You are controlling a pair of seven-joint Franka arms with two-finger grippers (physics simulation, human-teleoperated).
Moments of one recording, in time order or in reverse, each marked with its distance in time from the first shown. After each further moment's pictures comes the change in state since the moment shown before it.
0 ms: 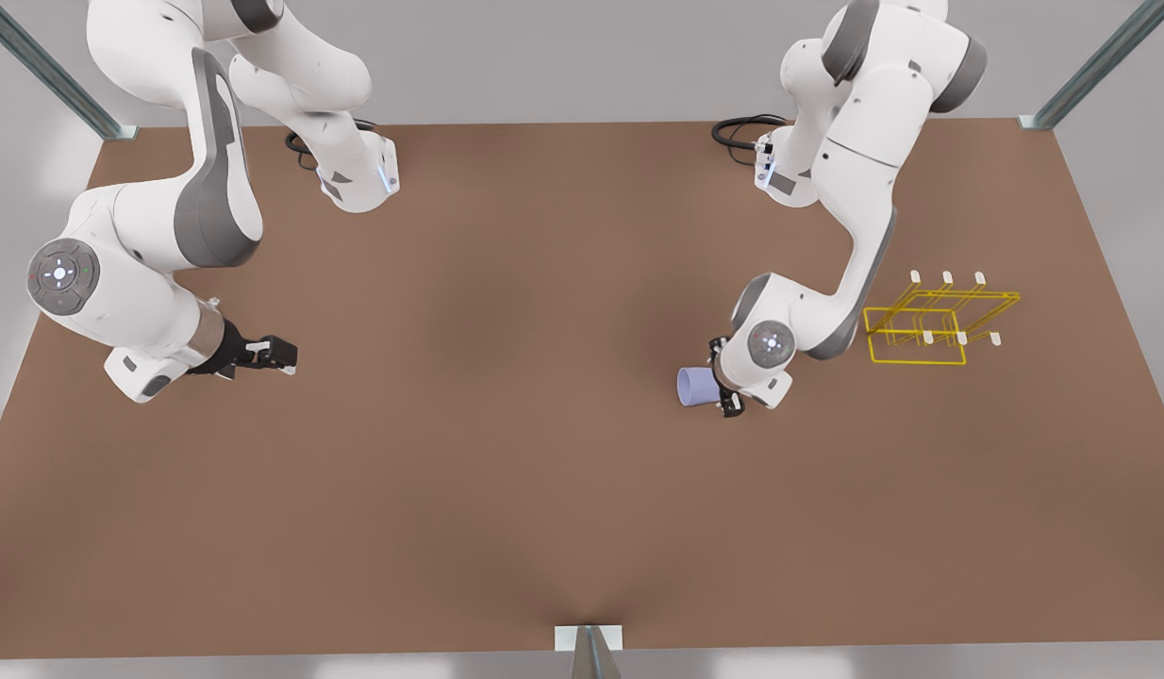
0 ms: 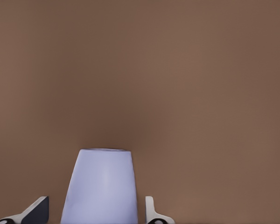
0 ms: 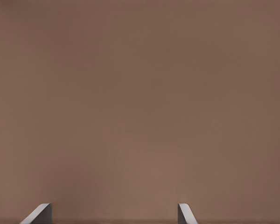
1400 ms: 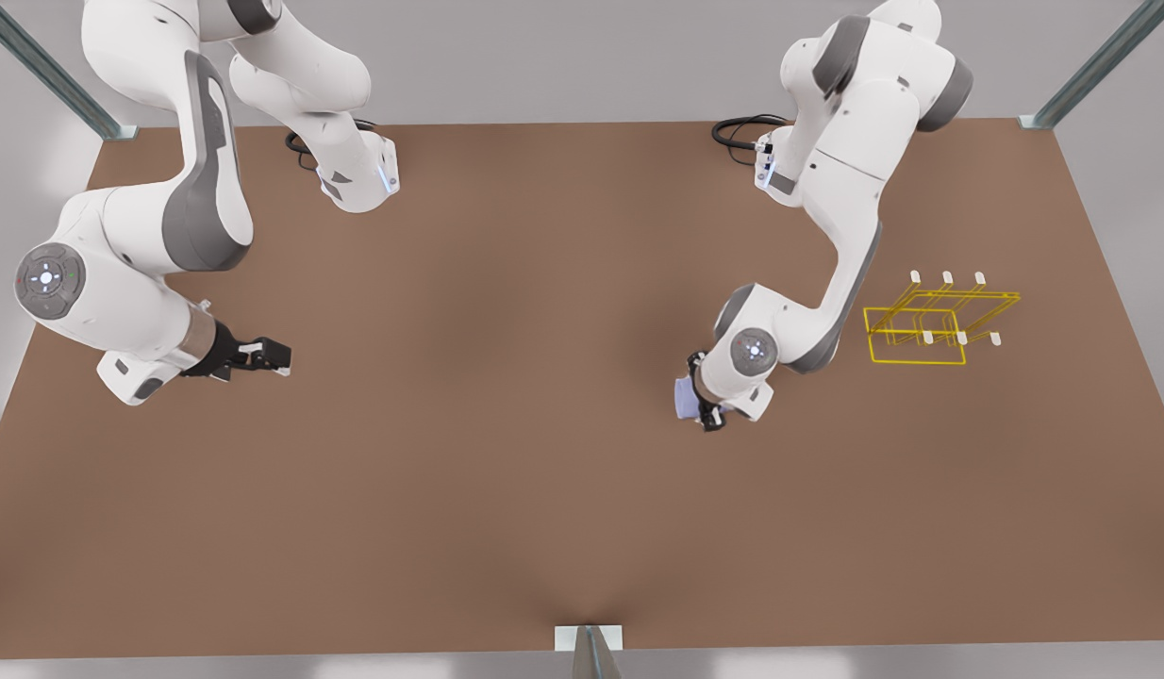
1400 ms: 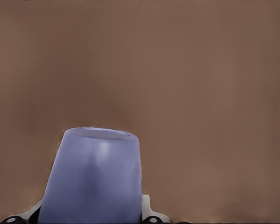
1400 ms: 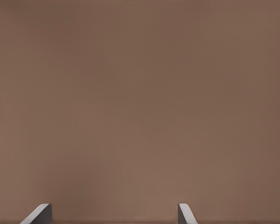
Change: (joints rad) left arm -0.023 0.071 -0.020 0.192 0.009 -0.021 -0.064; right arm -0.020 0.005 0.000 -0.002 0.016 0.003 -0.026
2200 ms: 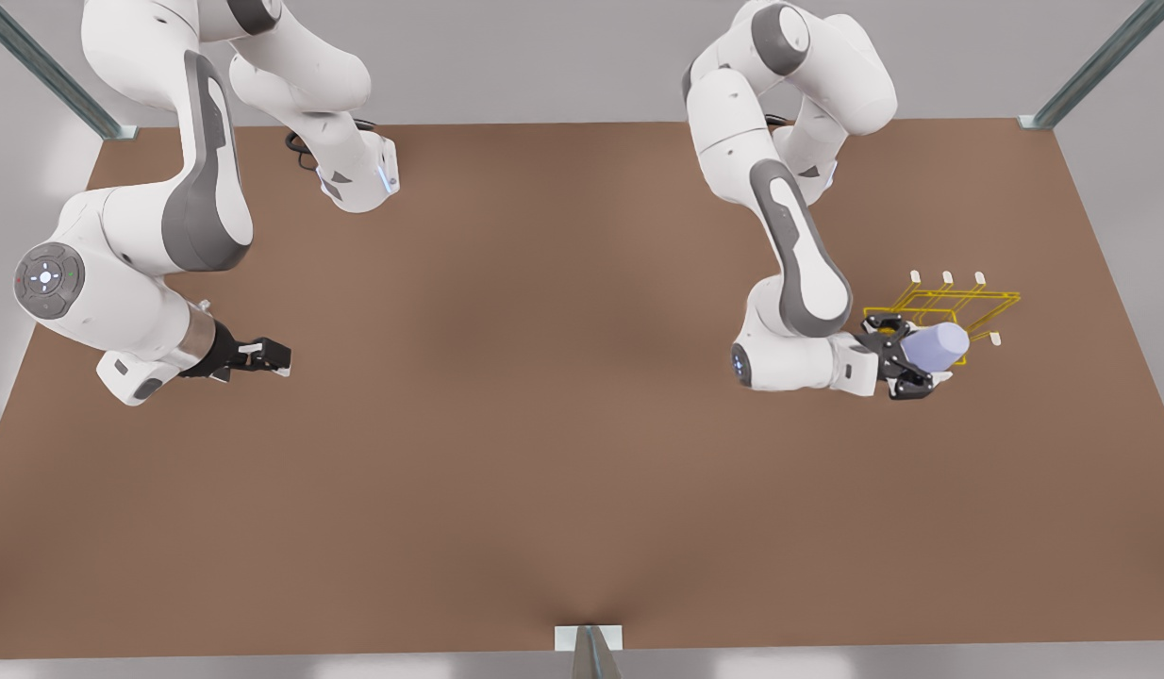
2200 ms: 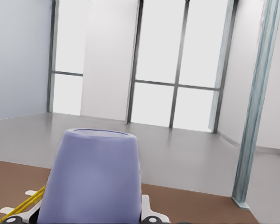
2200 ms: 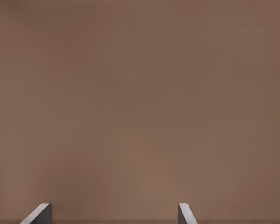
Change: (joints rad) left arm -1.118 0.440 1.521 -0.136 0.430 -0.455 0.156; right arm 0.000 0.000 0.000 0.002 0.001 0.003 -0.001
